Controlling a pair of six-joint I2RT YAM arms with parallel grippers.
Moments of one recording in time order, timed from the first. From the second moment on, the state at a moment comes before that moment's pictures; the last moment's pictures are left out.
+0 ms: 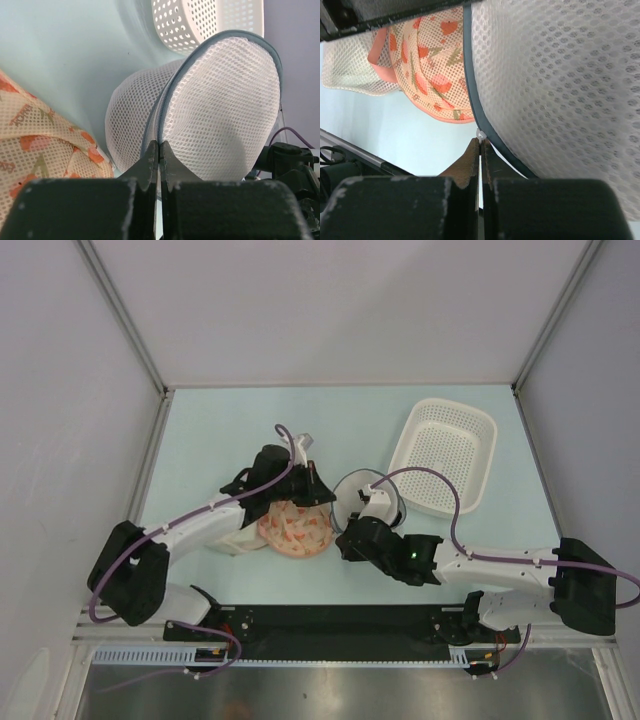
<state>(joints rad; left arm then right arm) -0.61 1.39 0.80 0.03 0.37 -0.65 1.20 1.24 0.72 -0.16 0.46 0.98</state>
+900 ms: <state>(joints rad) -0.58 1.32 0.73 0.03 0.40 -0.64 1.21 1.24 0.72 -0.17 0.46 0.99</state>
